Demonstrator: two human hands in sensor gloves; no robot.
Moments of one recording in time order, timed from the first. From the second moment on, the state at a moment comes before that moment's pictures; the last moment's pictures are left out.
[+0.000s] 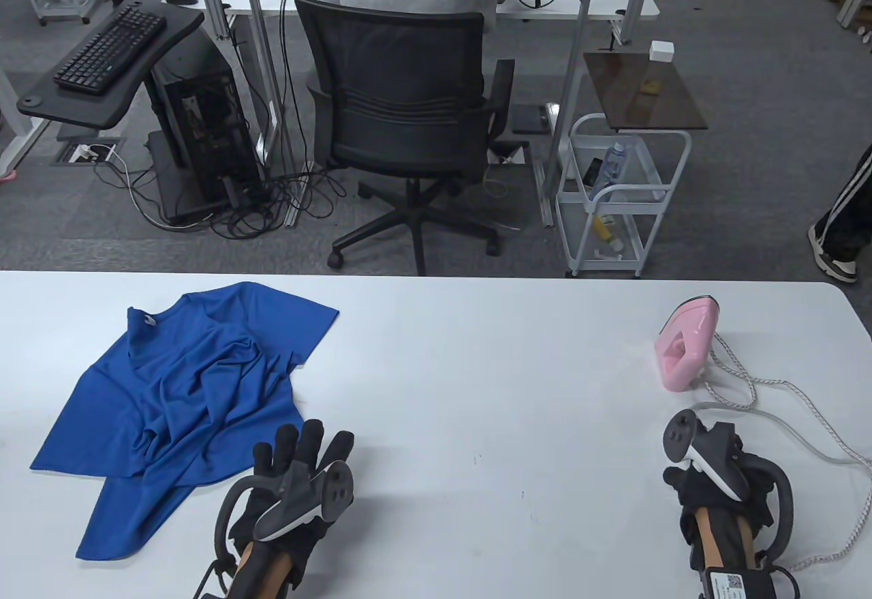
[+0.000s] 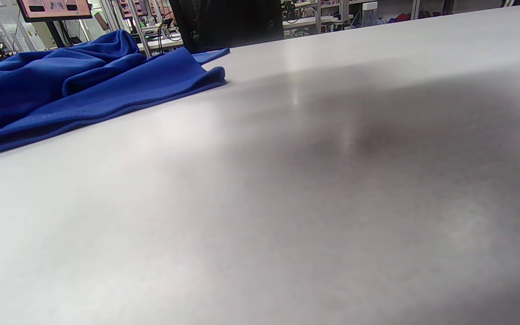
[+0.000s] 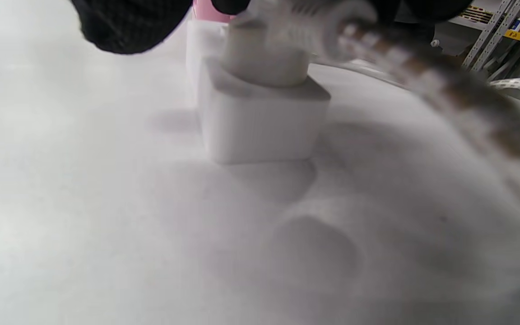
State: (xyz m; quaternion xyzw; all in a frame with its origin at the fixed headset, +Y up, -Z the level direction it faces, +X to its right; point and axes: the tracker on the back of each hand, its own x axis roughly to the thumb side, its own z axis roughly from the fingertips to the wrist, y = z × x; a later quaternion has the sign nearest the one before) left_hand -0.191 -0.760 -0.319 -0.13 -0.06 -0.09 0.99; right_hand 0.322 -0.743 -0.359 0.22 -0.16 -0.96 0.07
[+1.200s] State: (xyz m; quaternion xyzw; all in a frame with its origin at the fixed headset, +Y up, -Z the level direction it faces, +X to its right) left_hand -0.279 -0.731 -0.324 -0.07 0.05 0.05 1.00; right_hand 0.204 -0.690 -0.337 0.00 0.03 -1.00 -0.04
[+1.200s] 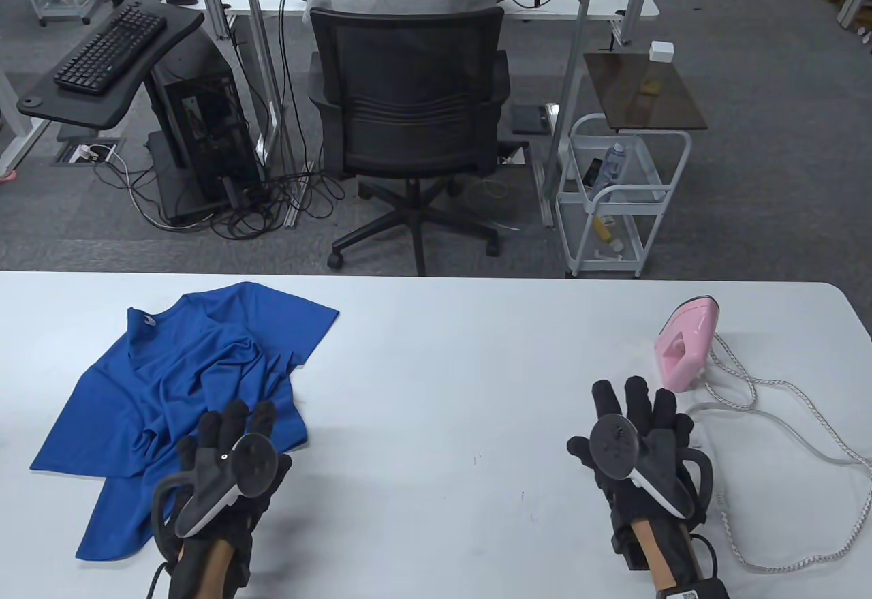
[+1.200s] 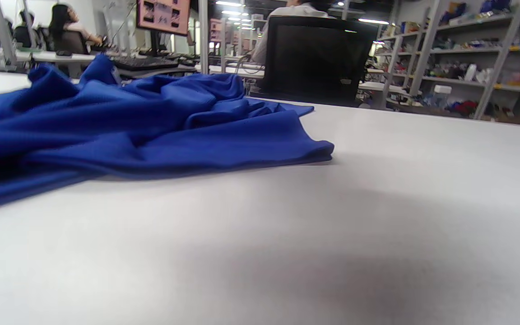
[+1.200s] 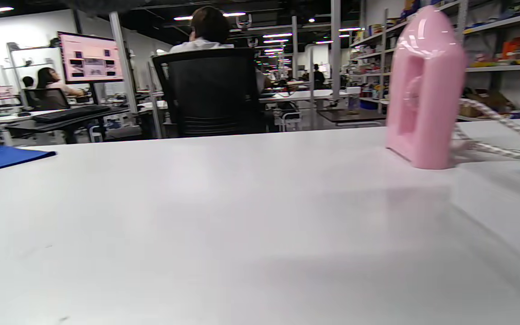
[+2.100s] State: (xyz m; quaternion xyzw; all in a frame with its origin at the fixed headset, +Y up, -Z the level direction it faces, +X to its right) left_hand -0.188 -0.791 -0.374 -0.29 -0.02 0.01 0.96; right_hand 0.179 -0.736 -0.339 -0.03 -0.01 -1.00 0.05
